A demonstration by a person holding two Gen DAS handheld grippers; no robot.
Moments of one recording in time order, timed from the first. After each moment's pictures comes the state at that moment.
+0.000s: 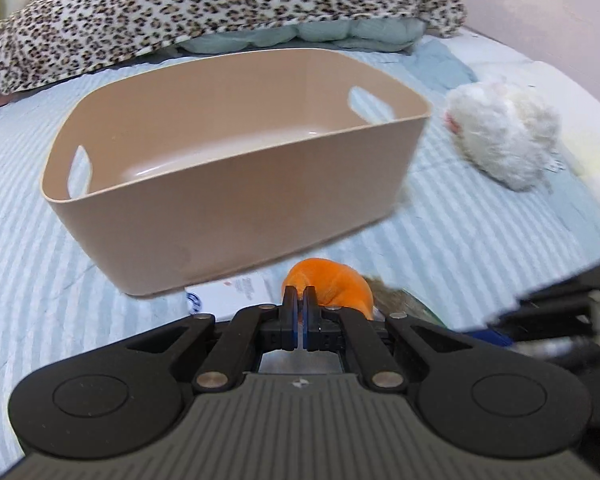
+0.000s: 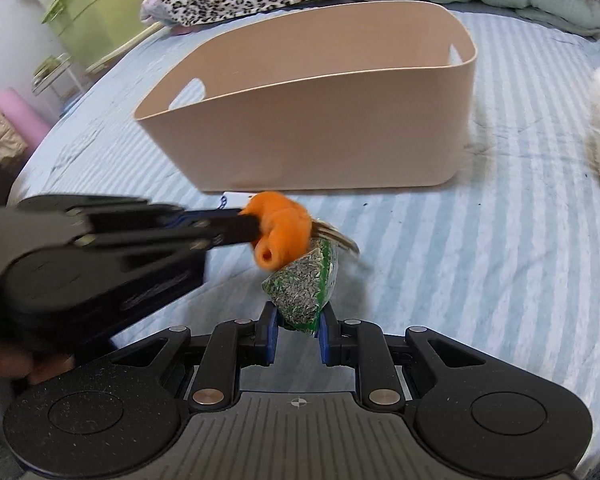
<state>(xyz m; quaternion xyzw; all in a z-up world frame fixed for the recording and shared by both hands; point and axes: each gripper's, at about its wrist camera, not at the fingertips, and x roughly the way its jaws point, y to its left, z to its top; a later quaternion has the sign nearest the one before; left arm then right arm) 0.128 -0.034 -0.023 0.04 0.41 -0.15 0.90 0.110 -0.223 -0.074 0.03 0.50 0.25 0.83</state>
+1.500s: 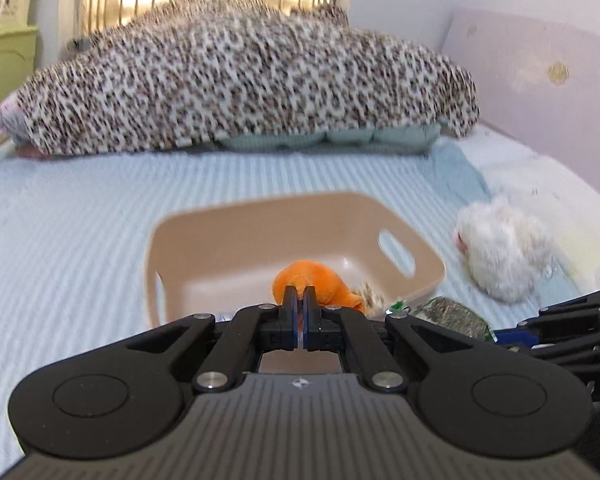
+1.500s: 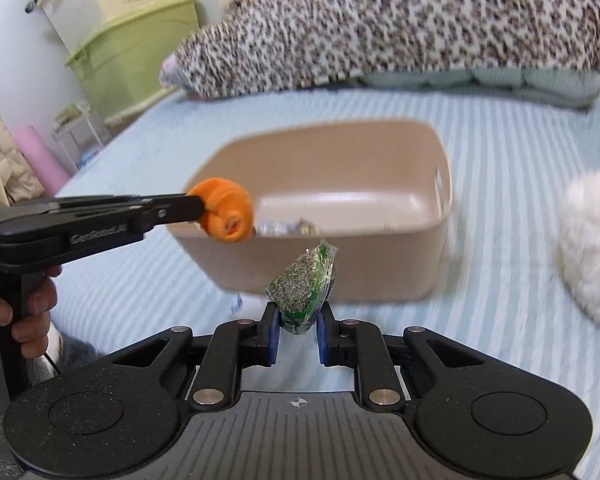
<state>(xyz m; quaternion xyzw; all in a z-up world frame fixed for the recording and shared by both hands) 0.137 0.015 0.087 0.00 0.30 -0.13 0.94 0.128 -0.242 0.011 0.04 0.40 0.26 0.88</state>
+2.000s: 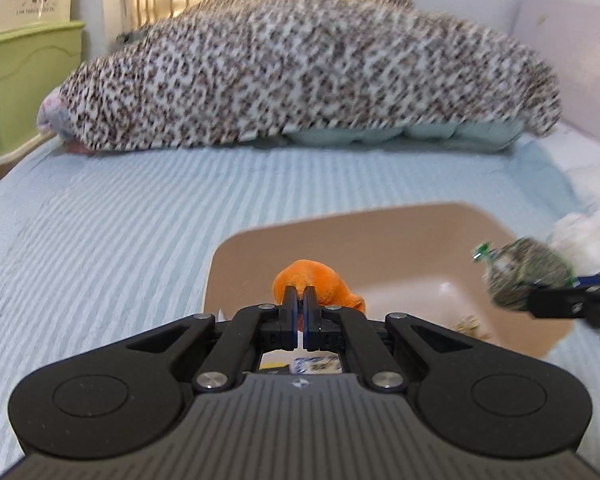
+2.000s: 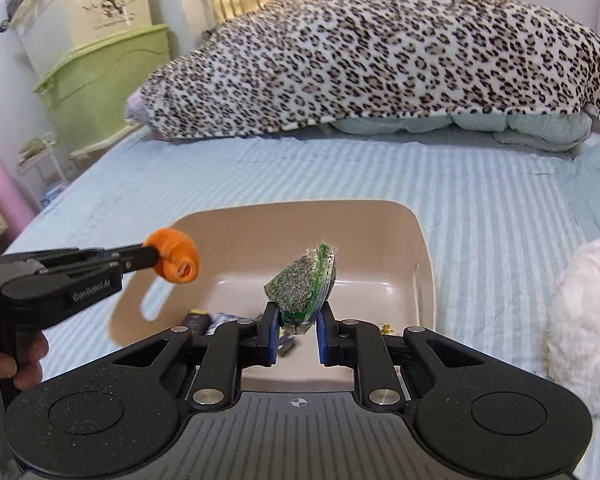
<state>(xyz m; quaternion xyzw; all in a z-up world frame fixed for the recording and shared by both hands) 0.231 0.012 0.048 0.02 0.33 -0.03 0.94 0.216 -0.216 0.013 0.03 0.38 0.20 0.90</state>
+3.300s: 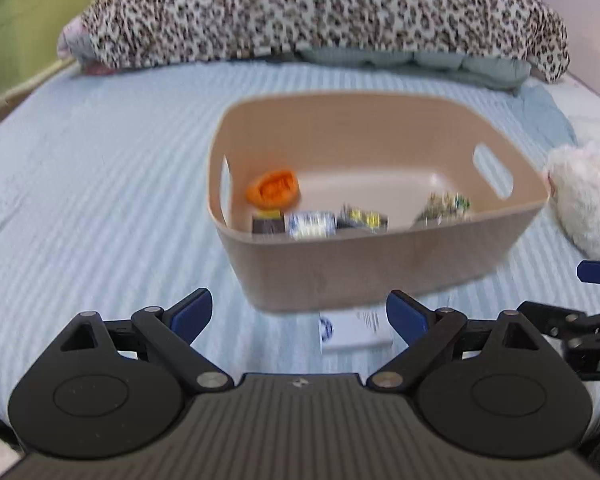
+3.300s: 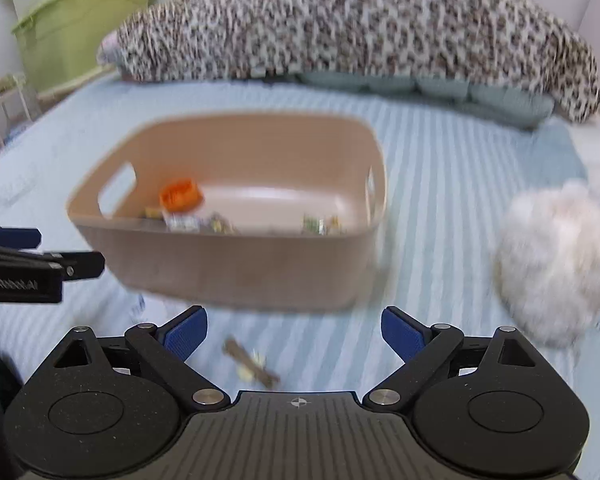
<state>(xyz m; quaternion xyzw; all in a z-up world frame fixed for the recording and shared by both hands) 0.144 0.007 0.015 0.01 0.42 -0.01 0.91 0.142 -0.224 -0.039 -0.05 0.43 0.14 0.89</state>
